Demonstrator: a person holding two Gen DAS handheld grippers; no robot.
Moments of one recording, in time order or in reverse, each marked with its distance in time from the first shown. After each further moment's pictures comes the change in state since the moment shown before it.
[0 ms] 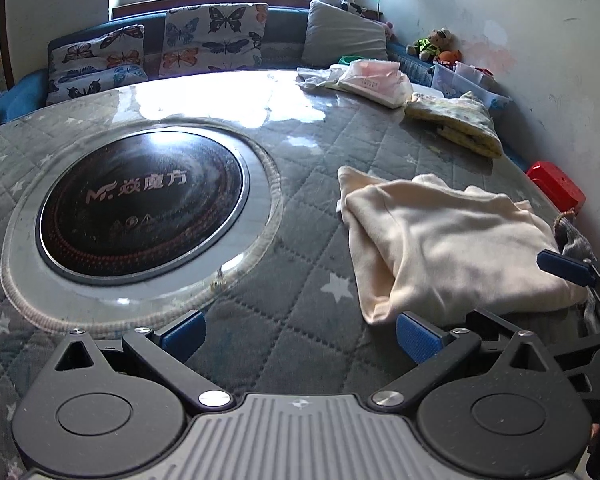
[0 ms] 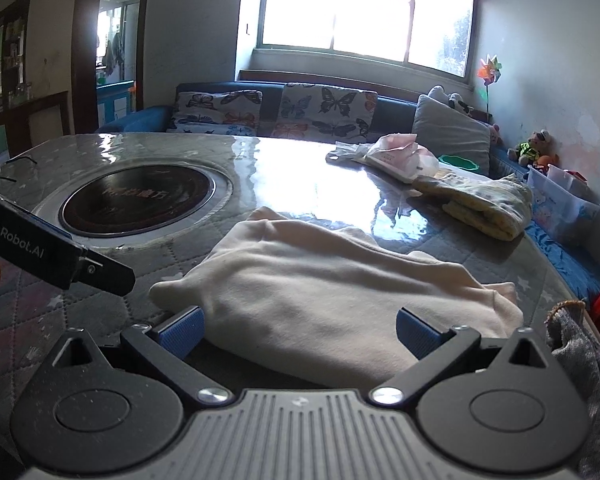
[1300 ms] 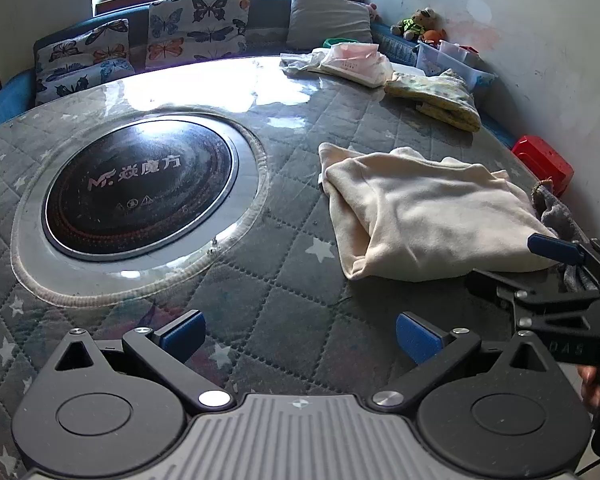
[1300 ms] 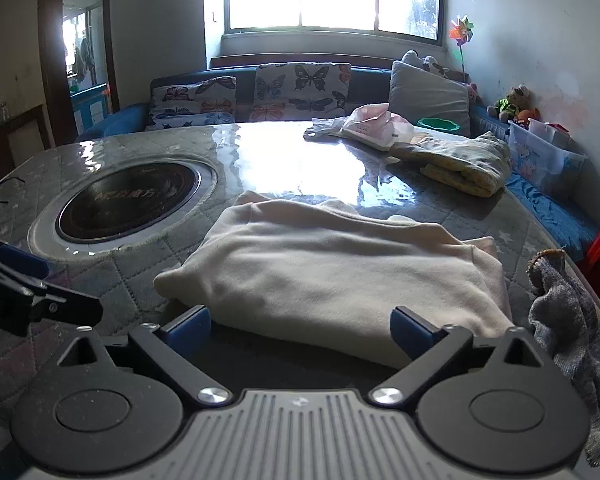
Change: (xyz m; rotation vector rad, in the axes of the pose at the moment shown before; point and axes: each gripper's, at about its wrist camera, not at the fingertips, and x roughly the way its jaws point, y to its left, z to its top) left arm -0.024 -0.008 -0.006 0.050 0.048 -0.018; right arm -0.019 -0.014 0.004 0.140 0.078 -0.024
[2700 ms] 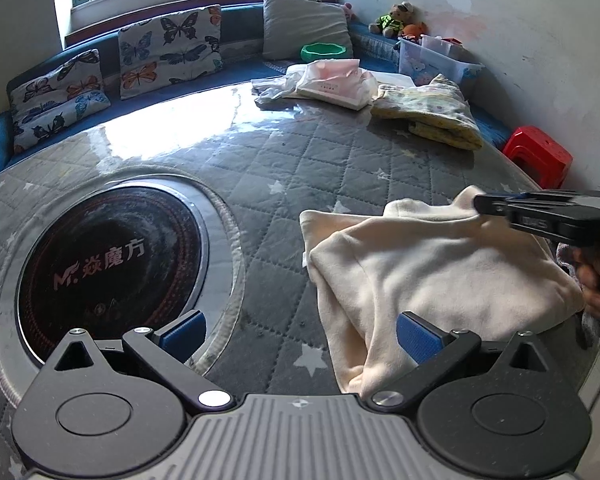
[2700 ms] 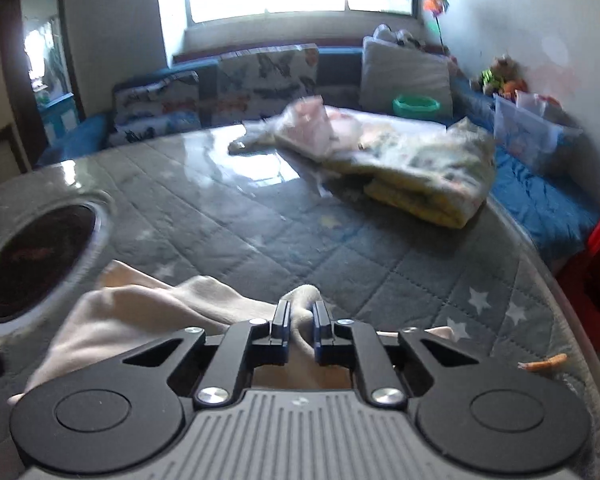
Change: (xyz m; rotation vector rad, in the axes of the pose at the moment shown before) left arm 0.044 -0.018 0.074 0.112 -0.016 -0.004; right arm 0.082 -0.097 0.070 0.062 0.016 -0.008
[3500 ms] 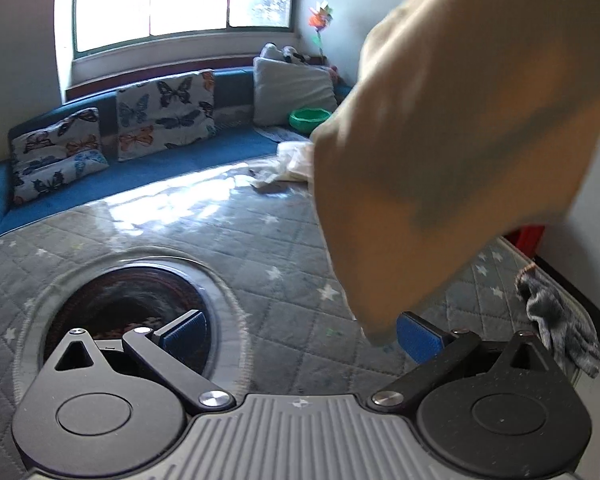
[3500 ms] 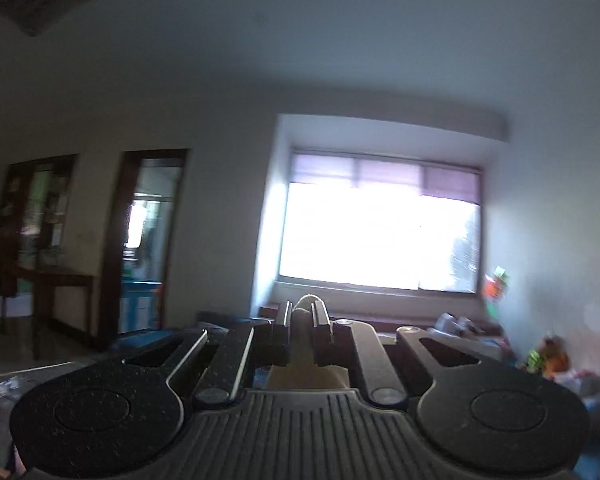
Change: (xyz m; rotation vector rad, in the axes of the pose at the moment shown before) left arm -0.057 0.016 0.021 -0.002 -0.209 -0.019; right arm -0.225 0.092 0.117 -0.252 -0.773 0.194
